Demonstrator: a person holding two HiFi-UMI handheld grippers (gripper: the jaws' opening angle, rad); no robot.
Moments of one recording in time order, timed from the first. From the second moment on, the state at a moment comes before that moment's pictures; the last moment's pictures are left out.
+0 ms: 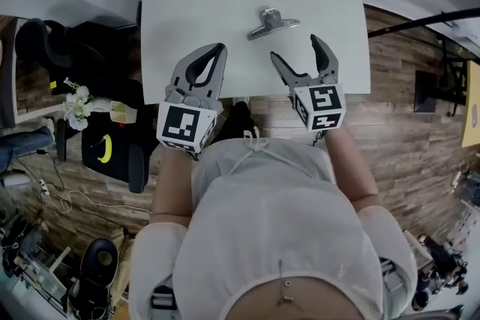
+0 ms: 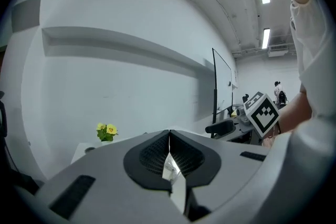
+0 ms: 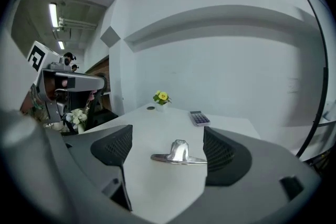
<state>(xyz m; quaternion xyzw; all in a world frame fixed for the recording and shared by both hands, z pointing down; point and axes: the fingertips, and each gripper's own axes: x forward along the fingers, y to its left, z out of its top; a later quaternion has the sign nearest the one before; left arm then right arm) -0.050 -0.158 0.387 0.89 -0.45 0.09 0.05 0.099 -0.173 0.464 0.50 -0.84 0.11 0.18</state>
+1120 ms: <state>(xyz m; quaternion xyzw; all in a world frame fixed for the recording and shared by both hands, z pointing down) -0.082 -0.318 0.498 0.89 -0.40 0.14 0.16 0.084 -0.297 0.660 0.51 -0.70 0.31 0.39</state>
